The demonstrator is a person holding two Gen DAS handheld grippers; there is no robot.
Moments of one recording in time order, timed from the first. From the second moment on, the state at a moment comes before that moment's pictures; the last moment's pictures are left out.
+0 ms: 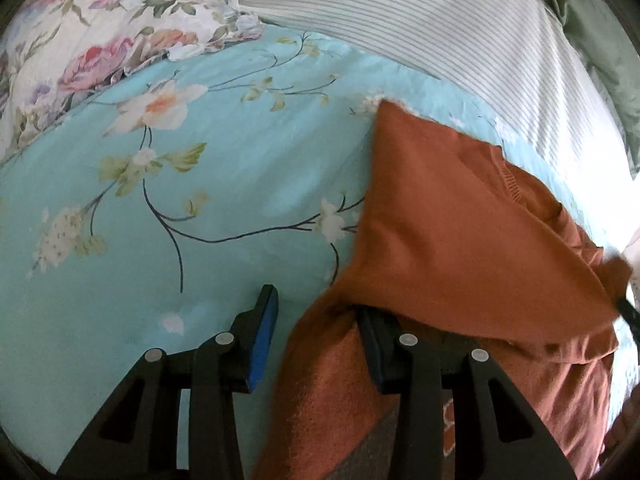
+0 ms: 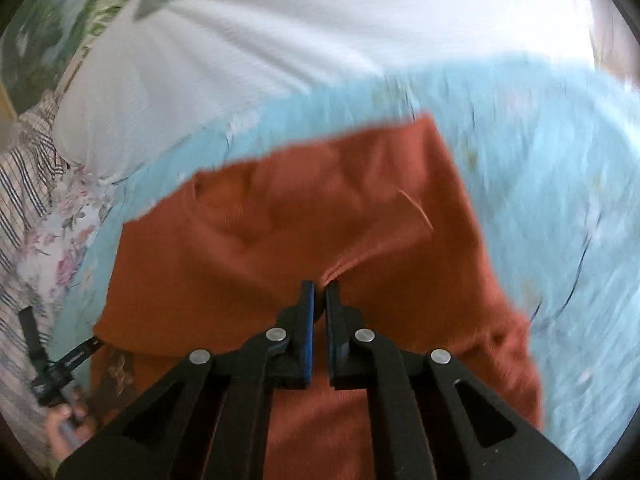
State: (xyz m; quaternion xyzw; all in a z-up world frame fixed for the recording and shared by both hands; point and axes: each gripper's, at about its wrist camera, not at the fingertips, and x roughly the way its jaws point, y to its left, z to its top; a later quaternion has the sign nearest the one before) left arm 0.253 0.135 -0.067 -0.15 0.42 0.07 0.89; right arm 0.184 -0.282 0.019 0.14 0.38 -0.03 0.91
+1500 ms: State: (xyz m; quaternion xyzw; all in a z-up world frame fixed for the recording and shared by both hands) left arm 0.227 0.173 -0.081 -0.29 0.34 0.03 0.89; right arm 0.457 -0.008 -0.034 0.16 0.46 0.36 0.79
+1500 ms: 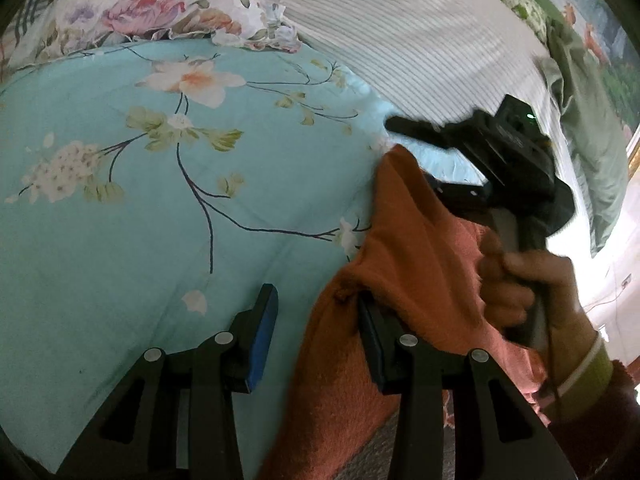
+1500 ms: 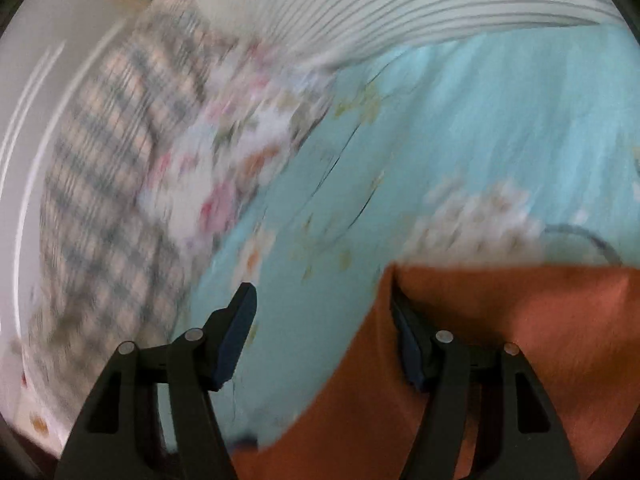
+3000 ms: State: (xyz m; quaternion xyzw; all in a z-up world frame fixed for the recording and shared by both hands) left arm 0.184 0.131 -0.035 -0.12 0.42 -0.04 0.90; right arm 0.062 -0.348 0.035 0.18 0.37 -0.07 0.91
